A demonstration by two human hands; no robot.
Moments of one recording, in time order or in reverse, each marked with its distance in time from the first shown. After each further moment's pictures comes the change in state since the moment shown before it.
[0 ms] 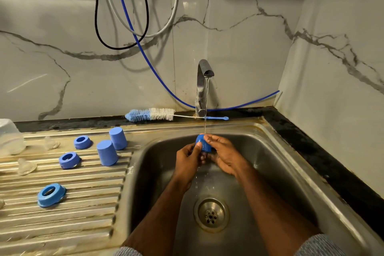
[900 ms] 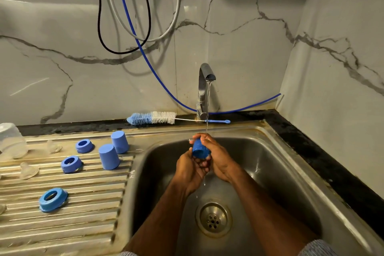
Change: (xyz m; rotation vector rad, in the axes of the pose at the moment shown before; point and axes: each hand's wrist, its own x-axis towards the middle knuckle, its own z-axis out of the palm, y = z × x) left_hand -0.005 0.016 0.006 -0.501 -0.011 -0.373; right_hand -0.003 0.010 0.020 -0.125 -0.133 -0.114
